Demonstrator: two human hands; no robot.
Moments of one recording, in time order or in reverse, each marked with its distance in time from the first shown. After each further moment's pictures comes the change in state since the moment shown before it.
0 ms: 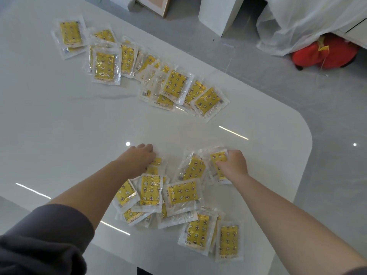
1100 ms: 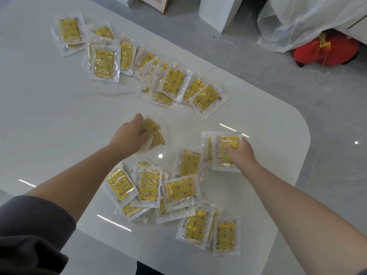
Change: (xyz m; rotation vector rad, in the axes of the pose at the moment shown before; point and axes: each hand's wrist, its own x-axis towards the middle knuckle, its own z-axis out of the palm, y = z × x) left_hand -0.004 -0.006 -0.054 -0.660 0.329 -0.417; right_hand 0.008 0.000 -0.034 0.355 0.011 0.061
